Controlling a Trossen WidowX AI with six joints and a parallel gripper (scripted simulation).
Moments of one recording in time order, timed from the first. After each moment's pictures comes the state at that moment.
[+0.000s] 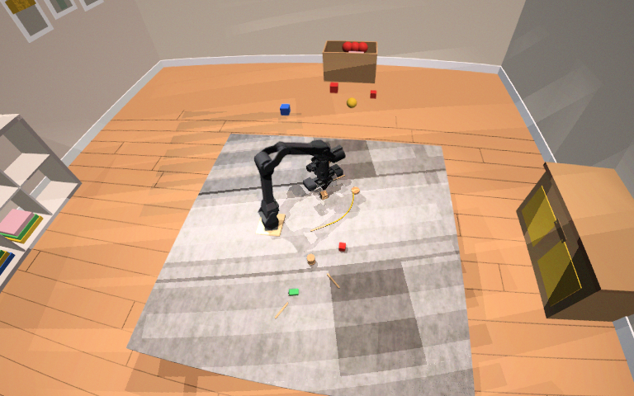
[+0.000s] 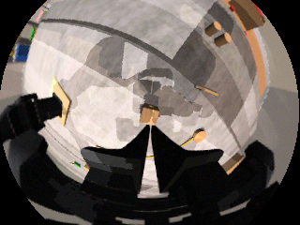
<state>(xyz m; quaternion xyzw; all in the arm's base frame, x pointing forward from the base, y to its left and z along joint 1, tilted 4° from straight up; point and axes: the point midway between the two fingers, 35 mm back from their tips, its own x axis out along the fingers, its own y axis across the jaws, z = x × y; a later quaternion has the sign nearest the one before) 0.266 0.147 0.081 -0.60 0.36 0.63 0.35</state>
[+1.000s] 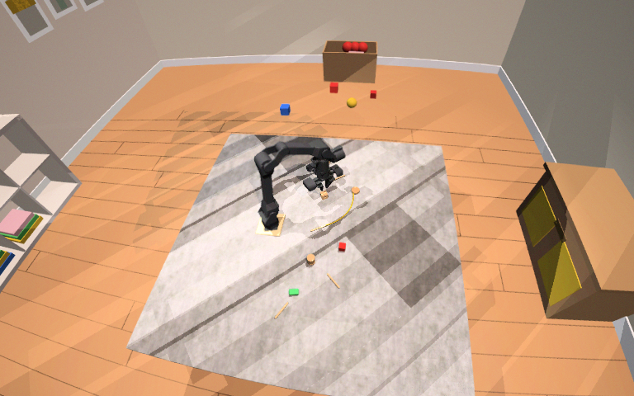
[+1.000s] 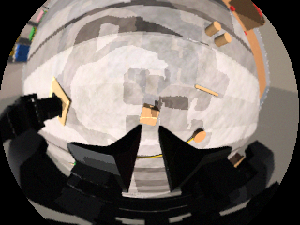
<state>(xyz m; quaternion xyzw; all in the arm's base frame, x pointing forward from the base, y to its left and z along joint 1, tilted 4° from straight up) 0.266 0.147 0.081 -0.60 0.36 0.63 0.35</state>
